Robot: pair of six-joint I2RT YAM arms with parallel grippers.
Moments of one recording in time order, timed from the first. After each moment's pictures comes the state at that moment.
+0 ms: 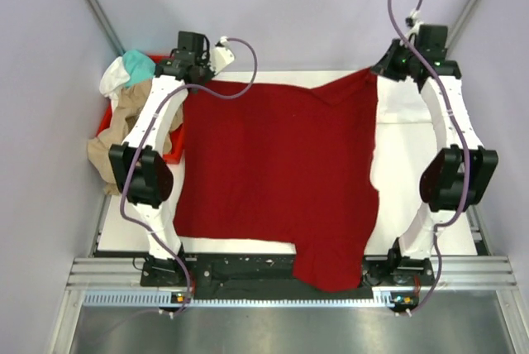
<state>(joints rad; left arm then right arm) -0.19 1.88 2.00 -0.83 -0.18 0.80 -0.06 1.76 1.85 -0.56 -0.37 0.32</state>
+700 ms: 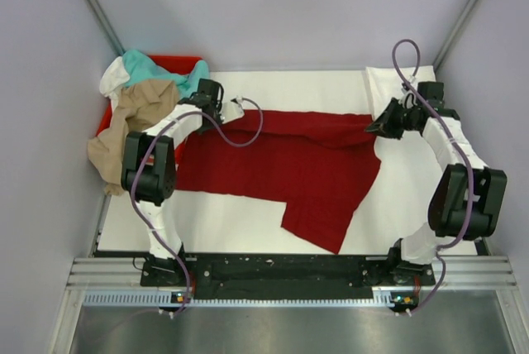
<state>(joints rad) -0.21 1.95 1.45 -0.52 -0.20 1.04 -0.13 1.60 1.21 -0.54 -0.54 0.40</state>
